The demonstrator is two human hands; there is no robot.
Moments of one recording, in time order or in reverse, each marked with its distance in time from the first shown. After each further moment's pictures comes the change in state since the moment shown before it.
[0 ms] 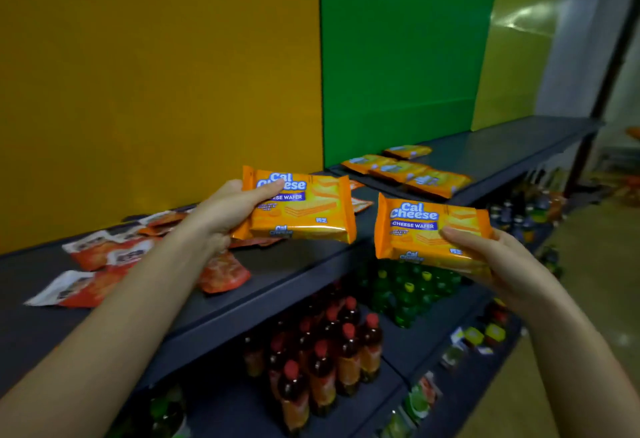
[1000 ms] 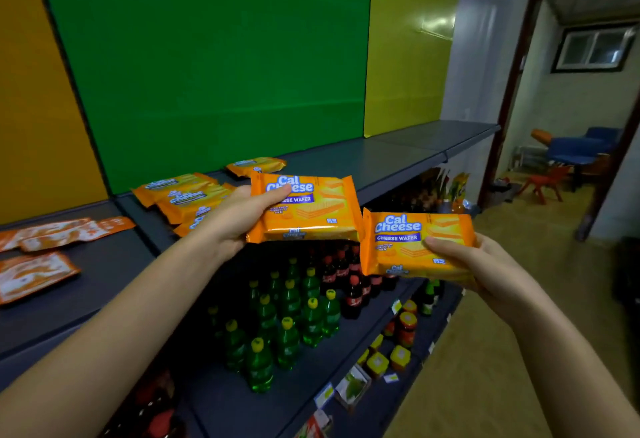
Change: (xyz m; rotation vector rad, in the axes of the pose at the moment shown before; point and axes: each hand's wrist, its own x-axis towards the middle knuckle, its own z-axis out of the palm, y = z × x) left_hand 0.212 0.001 0.397 -0.111 -0.163 0.020; right_hand 0.176 -0.014 -0.350 -0.087 0.153 -0.007
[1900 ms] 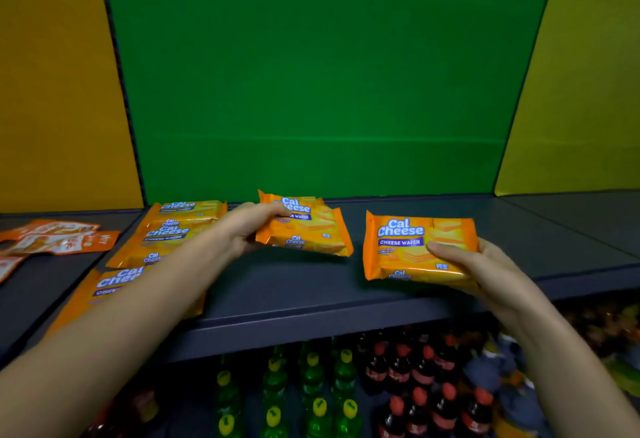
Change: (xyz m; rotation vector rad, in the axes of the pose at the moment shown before) left_hand 0.205 0.004 0.029 0.043 0.636 -0.192; right_hand 0.357 -0.019 0.001 -0.010 -0.535 -0.043
